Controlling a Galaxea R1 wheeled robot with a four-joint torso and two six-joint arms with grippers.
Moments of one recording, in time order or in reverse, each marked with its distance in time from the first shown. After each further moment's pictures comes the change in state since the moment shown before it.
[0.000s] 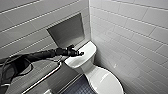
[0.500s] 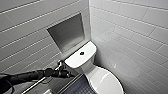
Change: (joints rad) left arm 0.292 -0.240 0.249 0.047 0.003 0.003; right arm 0.020 -0.040 0.000 0.001 0.016 0.001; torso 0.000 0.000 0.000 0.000
